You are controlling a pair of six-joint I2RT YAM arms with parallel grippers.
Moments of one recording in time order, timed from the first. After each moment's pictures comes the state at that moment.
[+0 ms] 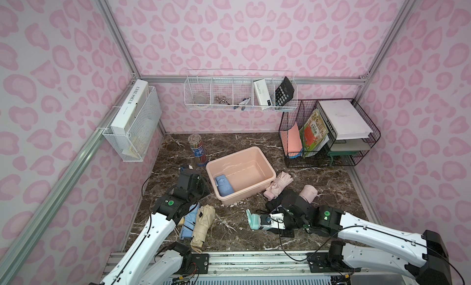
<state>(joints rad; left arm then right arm) -0.36 0.88 0.81 -0.71 -0.09 -0.80 1.10 1.00 0.71 -0.51 -0.21 -0.47</state>
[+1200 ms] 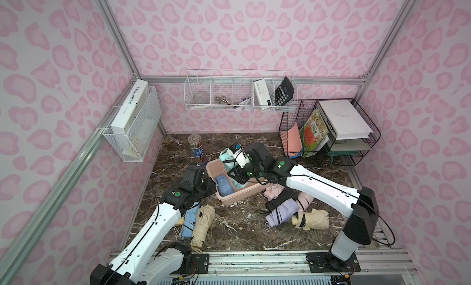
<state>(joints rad) -0.36 1.01 0.84 -0.69 0.01 -0.75 0.95 1.74 1.59 -0.51 -0.16 0.21</state>
